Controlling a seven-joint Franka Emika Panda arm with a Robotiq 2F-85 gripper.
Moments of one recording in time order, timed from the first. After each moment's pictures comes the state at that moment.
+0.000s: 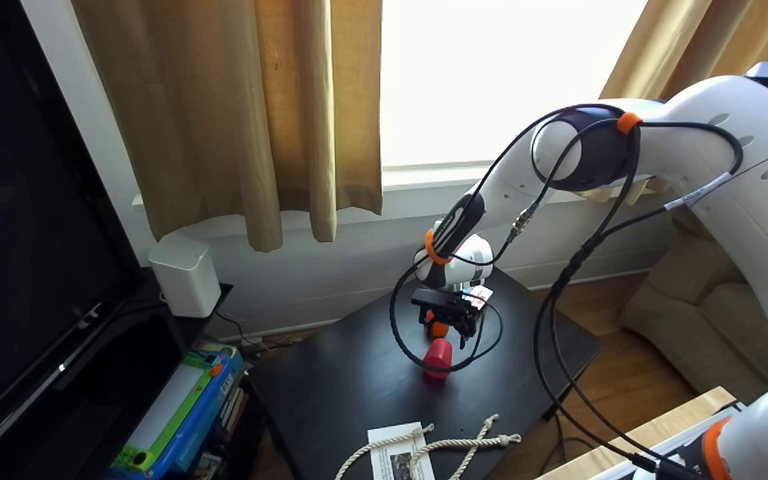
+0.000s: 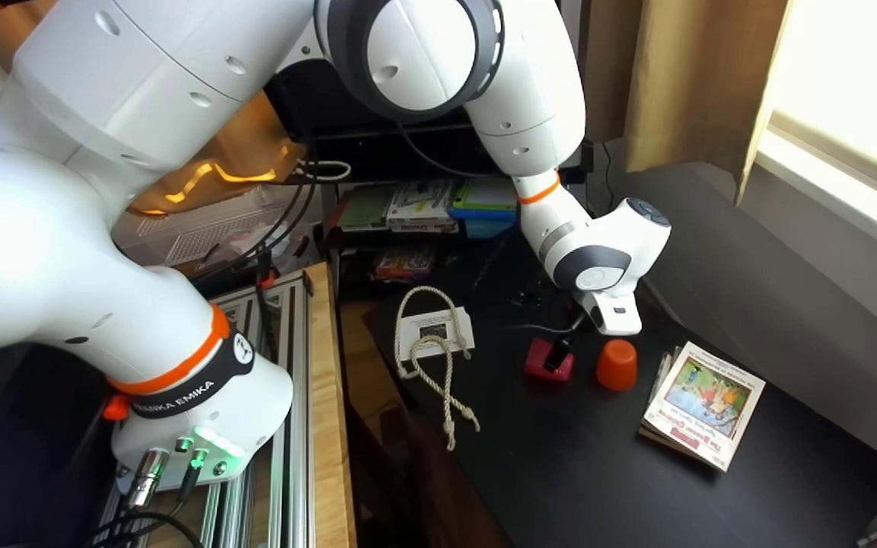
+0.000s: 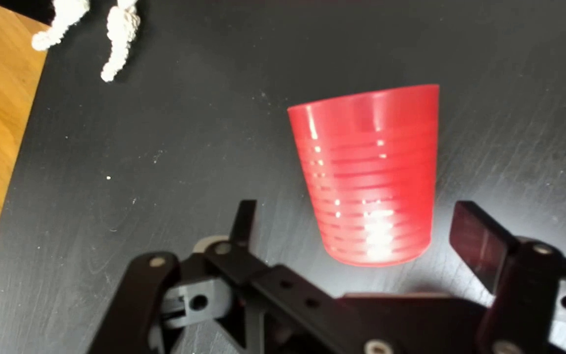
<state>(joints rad) 0.05 1.14 0.04 -1.71 0.07 2.49 0.88</state>
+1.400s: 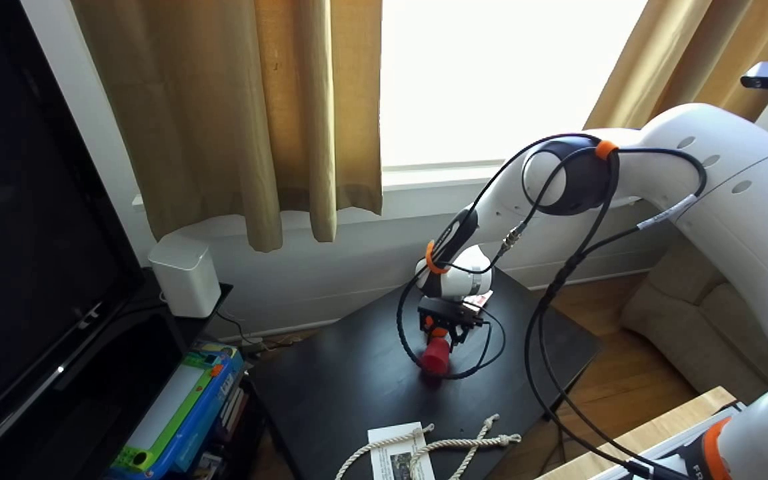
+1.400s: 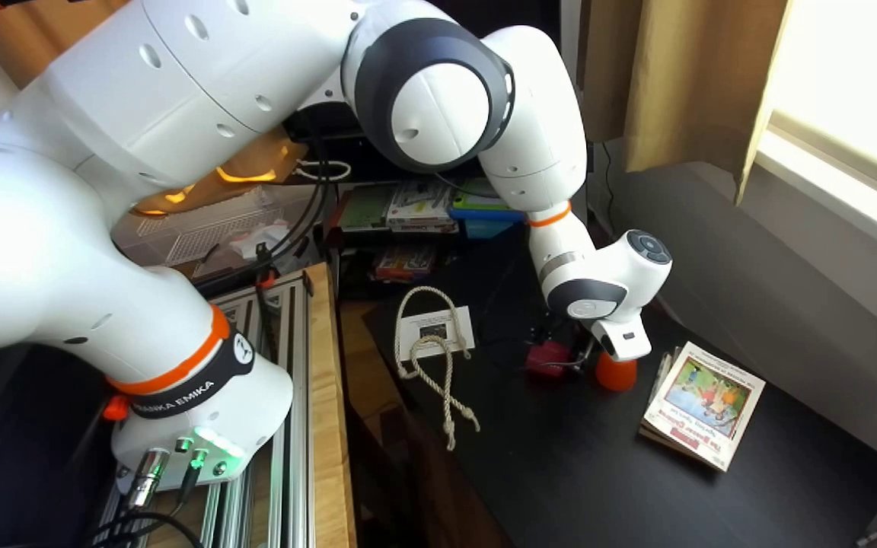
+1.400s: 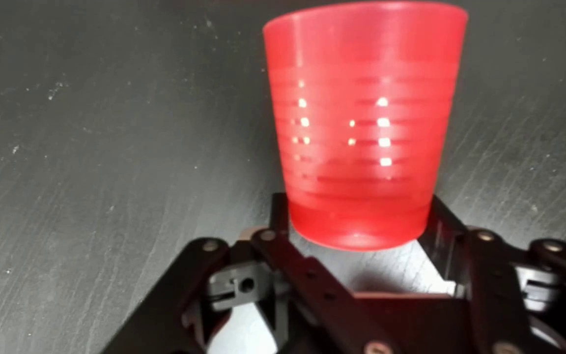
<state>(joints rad) 0.04 1.26 0.03 -1.62 0.23 2.62 0.57</state>
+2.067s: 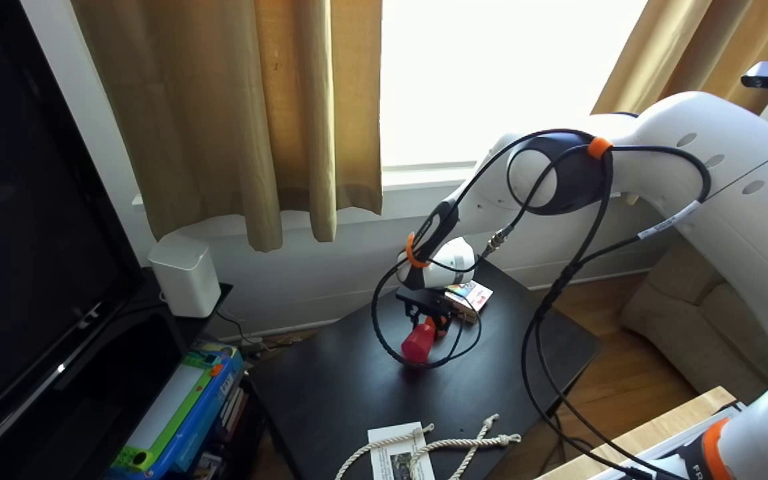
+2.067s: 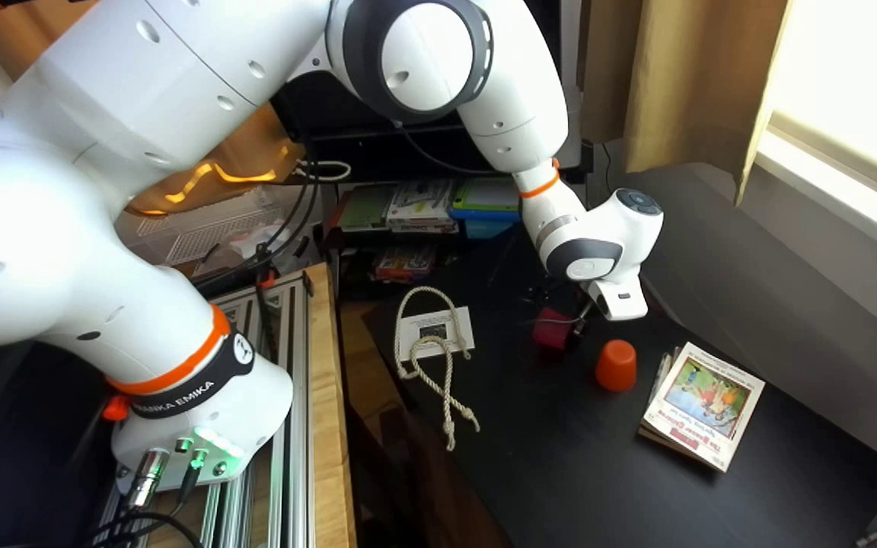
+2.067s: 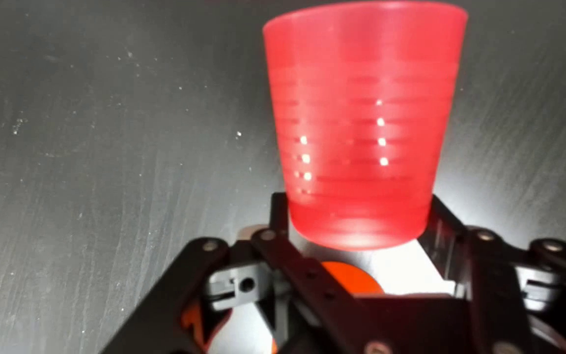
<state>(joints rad) 0.19 1.19 -0.04 -1.62 0.27 2.62 0.79</state>
